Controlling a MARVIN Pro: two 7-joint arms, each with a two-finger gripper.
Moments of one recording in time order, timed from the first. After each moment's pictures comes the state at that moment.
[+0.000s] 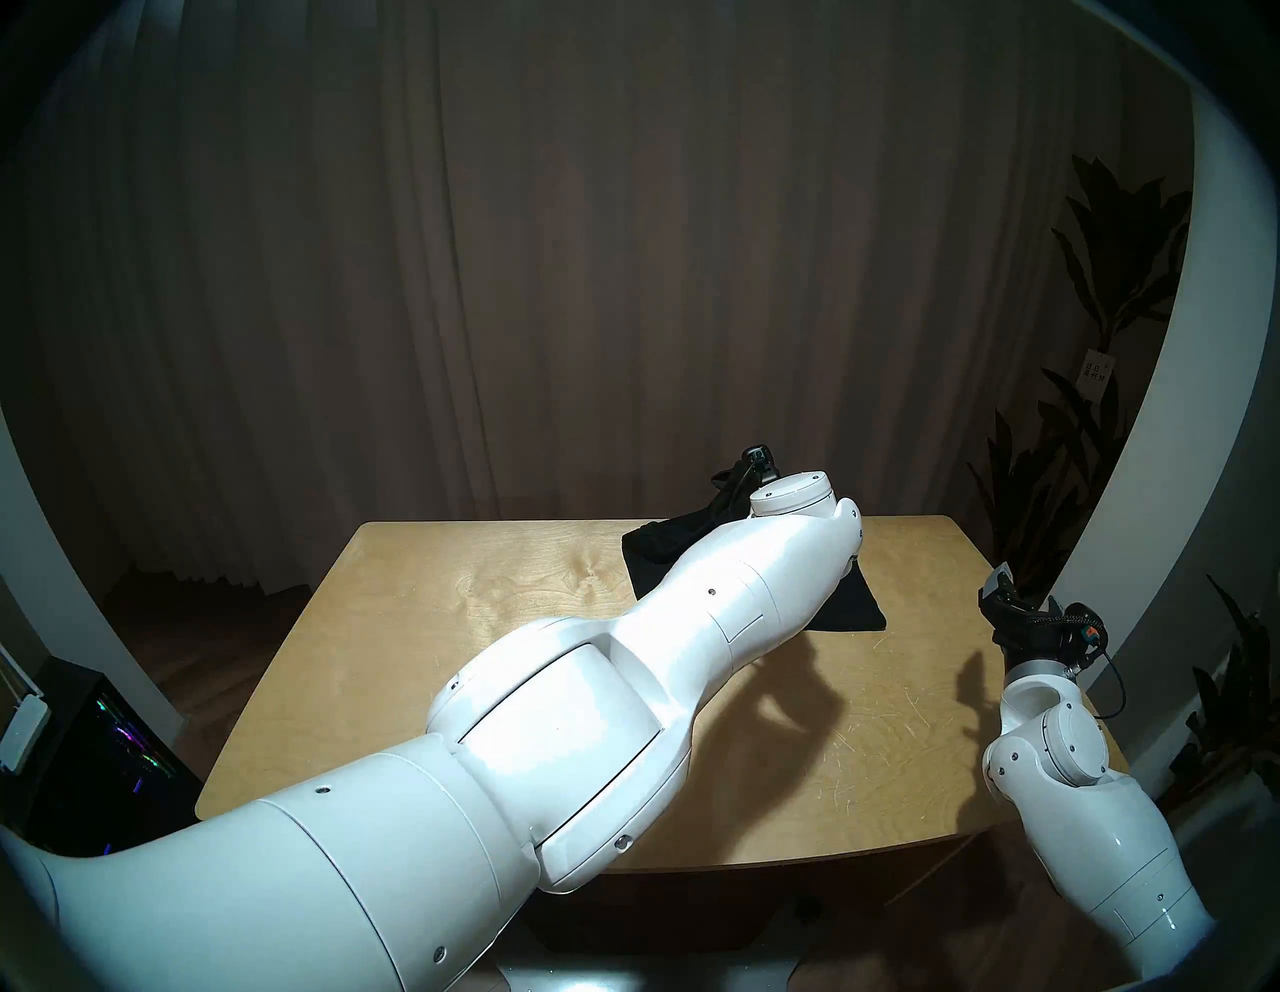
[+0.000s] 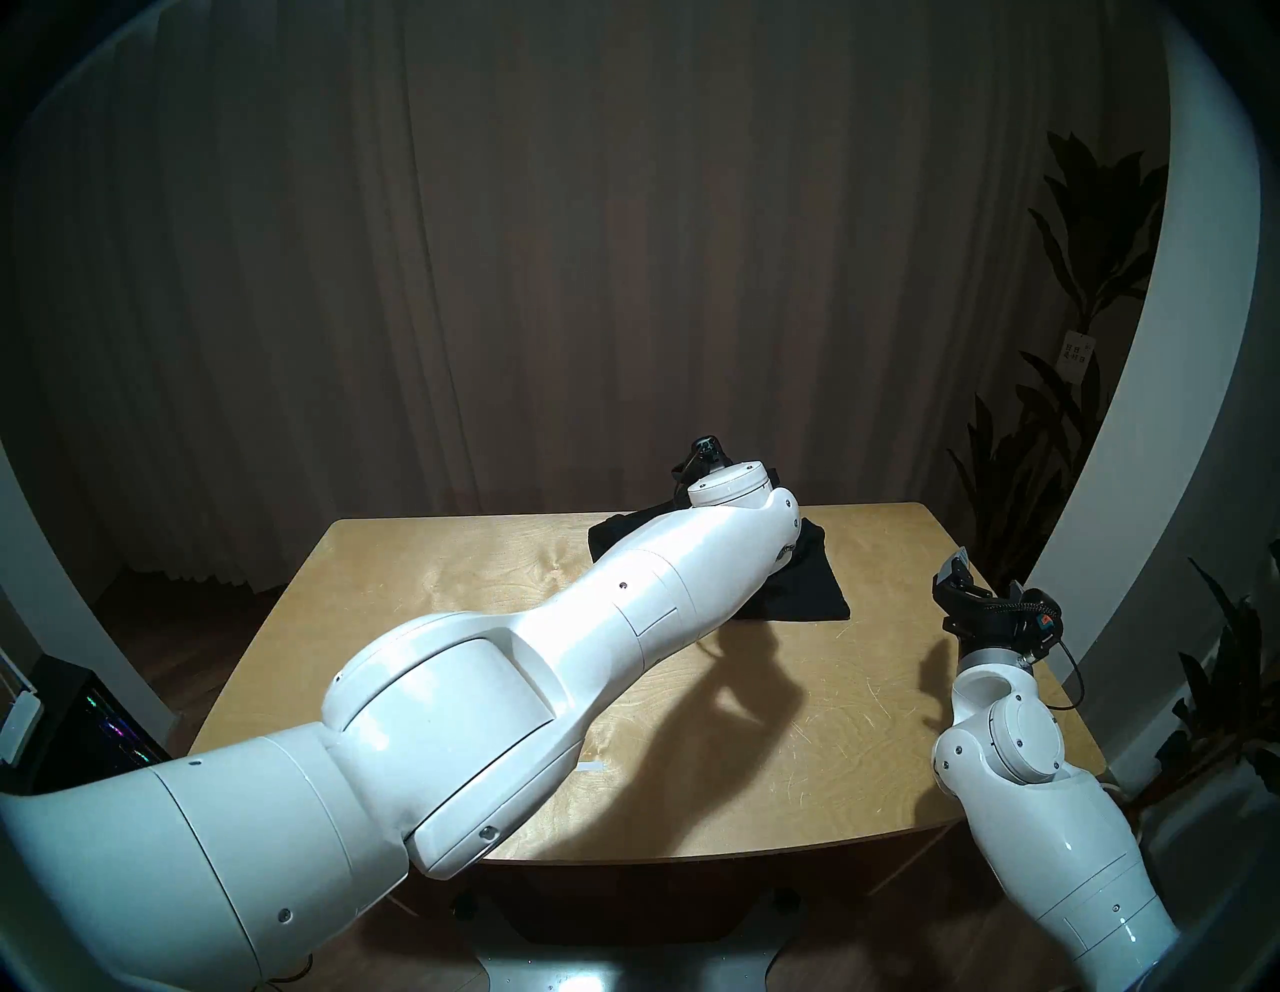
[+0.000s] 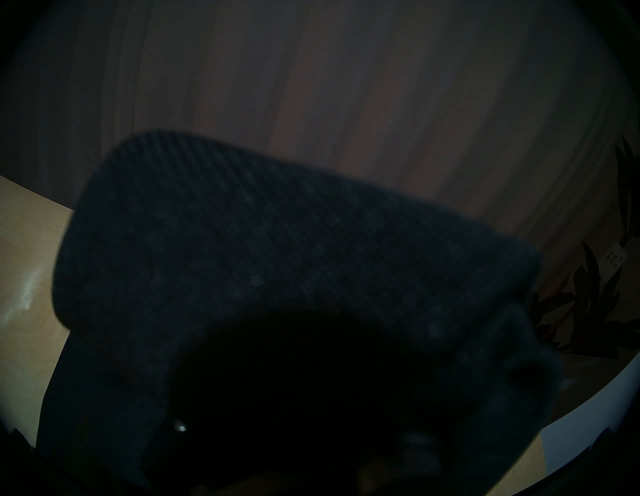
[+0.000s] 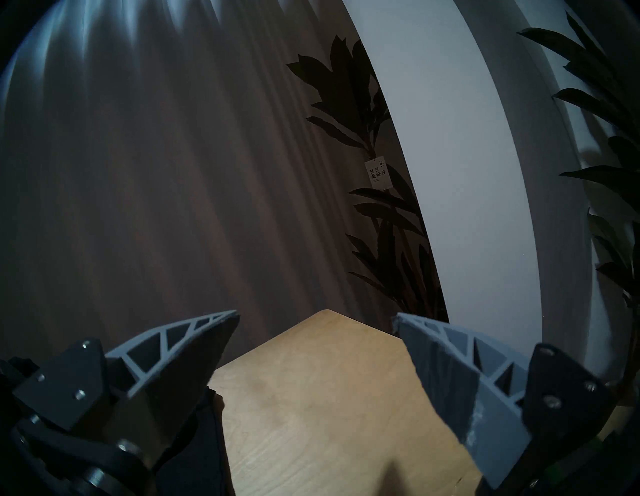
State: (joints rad) left arm 0.60 -1.99 -0.83 -0.50 -0.99 0.02 0.72; right arm -1.88 -0.93 1.57 -1.75 0.90 -0.36 -0.55
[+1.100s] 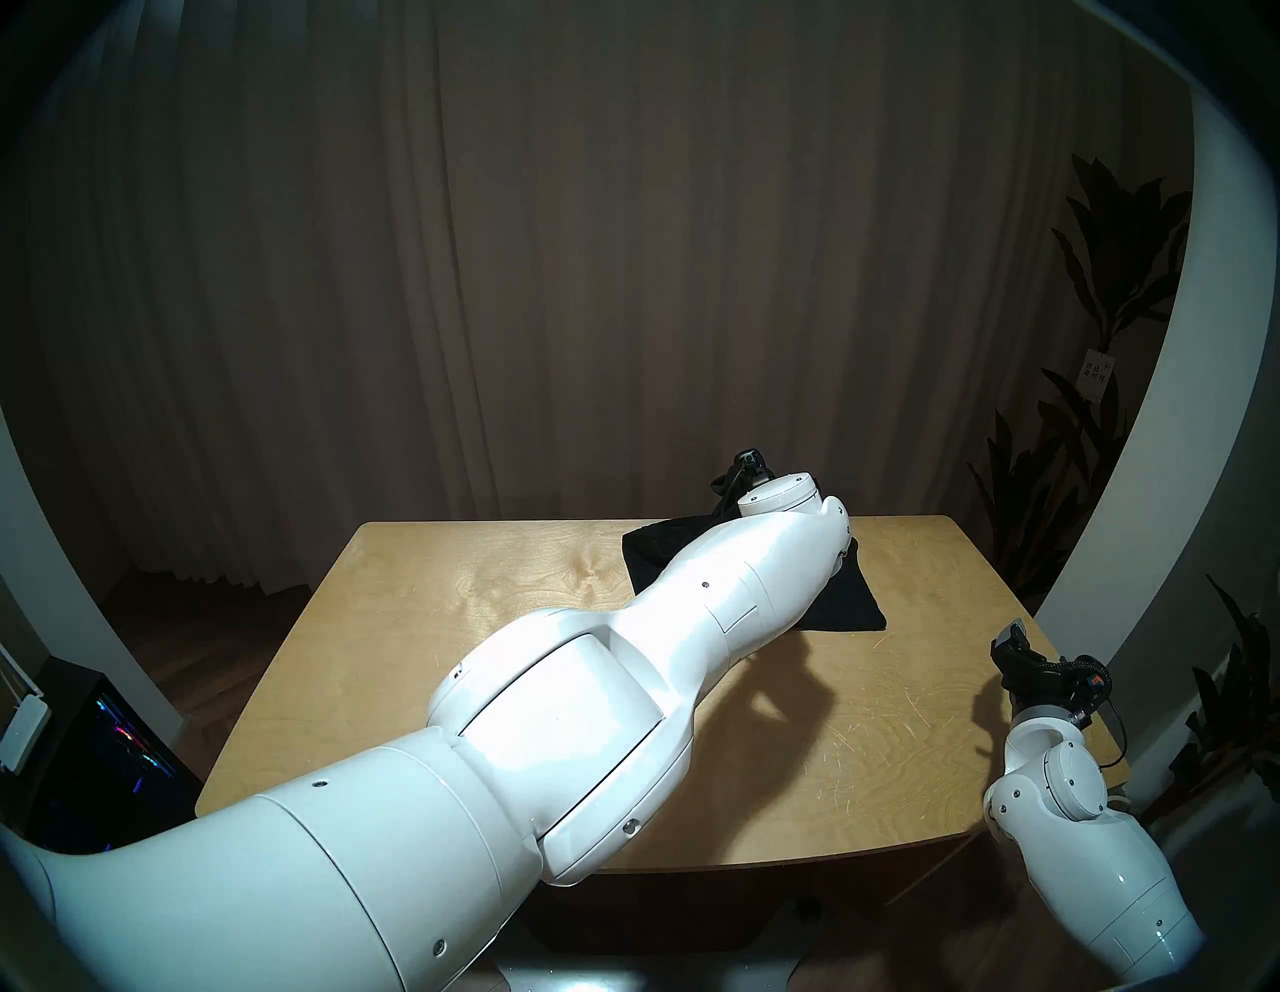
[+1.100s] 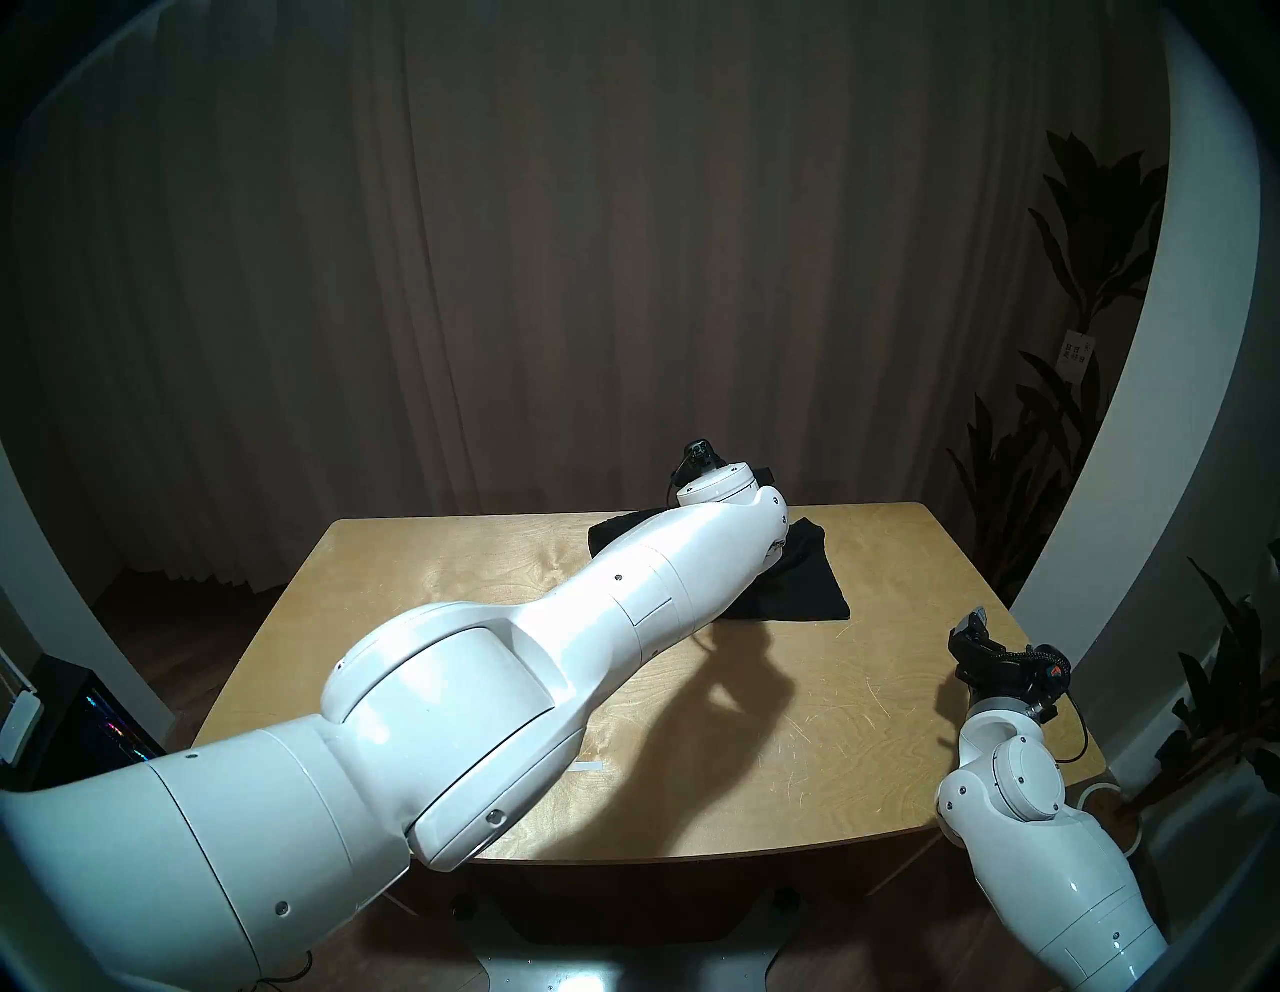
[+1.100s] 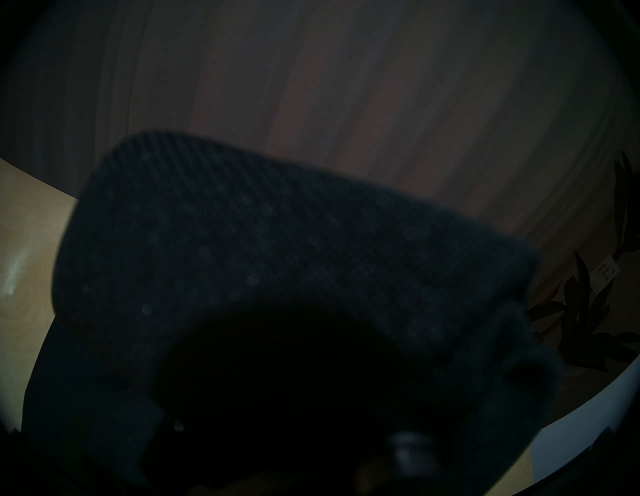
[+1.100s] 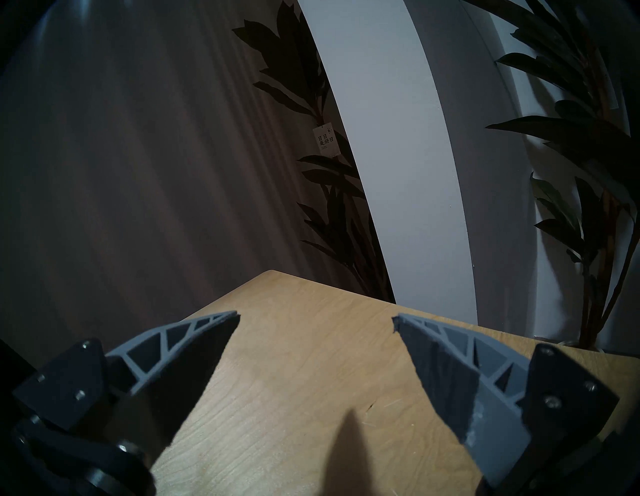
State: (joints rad) left arm 0.58 -2.00 -0.86 -0.45 -1.04 -0.02 0.64; right arm -1.96 -0.95 1.58 -1.75 0.95 -0.37 -0.63
